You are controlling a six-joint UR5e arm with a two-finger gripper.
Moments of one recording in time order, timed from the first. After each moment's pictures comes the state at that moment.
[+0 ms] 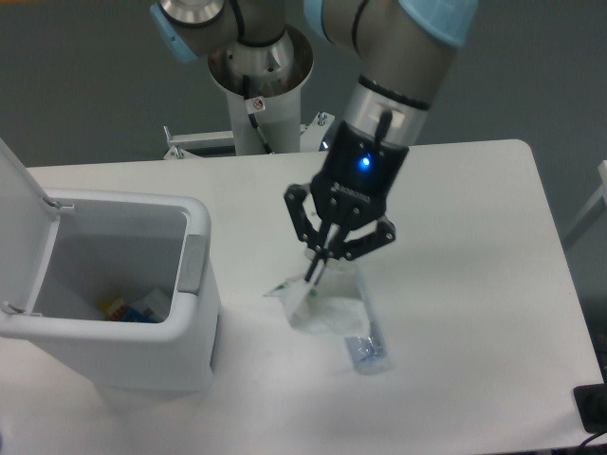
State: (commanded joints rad) arm 2.47 -1.71 -1.44 -1.10 0.83 0.60
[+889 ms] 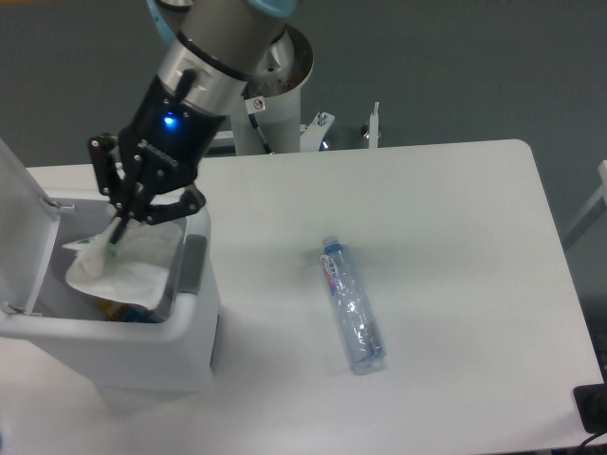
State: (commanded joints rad) arm 2.26 -1.66 -1.55 -1.04 0.84 0.51
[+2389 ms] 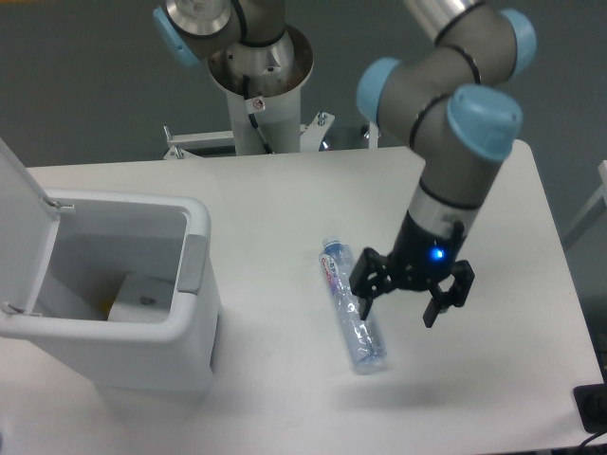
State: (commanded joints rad) arm 2.58 -2.03 -1.46 -1.04 1.26 0.55
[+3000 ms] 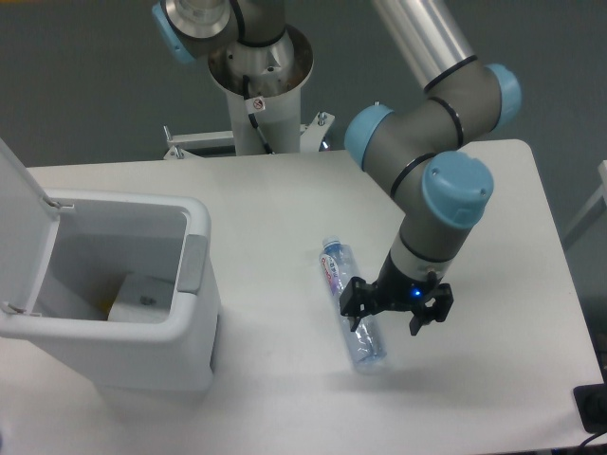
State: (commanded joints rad) arm 2.51 -2.09 -1.46 -1.10 1.38 0.55
